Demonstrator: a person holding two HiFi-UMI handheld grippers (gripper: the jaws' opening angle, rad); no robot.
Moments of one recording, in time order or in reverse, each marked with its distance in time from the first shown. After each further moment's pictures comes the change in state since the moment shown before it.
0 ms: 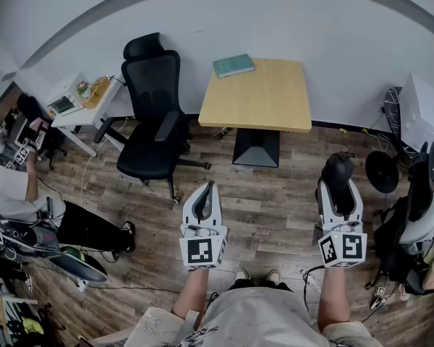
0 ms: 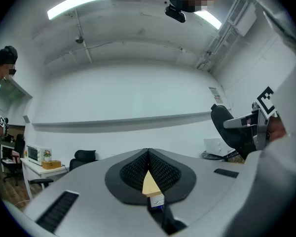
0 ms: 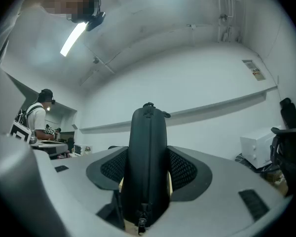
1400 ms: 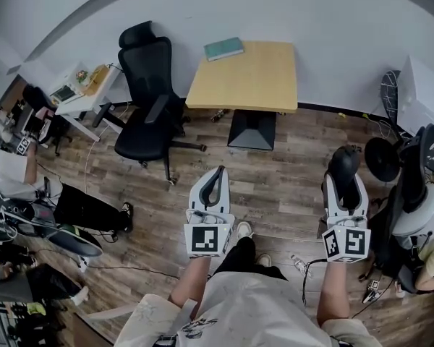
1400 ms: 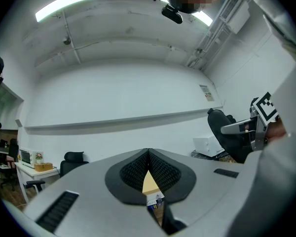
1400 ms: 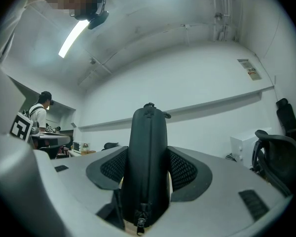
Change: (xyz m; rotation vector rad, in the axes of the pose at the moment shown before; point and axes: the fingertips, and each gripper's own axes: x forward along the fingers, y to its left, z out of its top) left arm 0.010 -0.153 0.021 0.040 0.005 -0.058; right arm -0.067 -0.127 -0.010 -0.004 0.018 -0.010
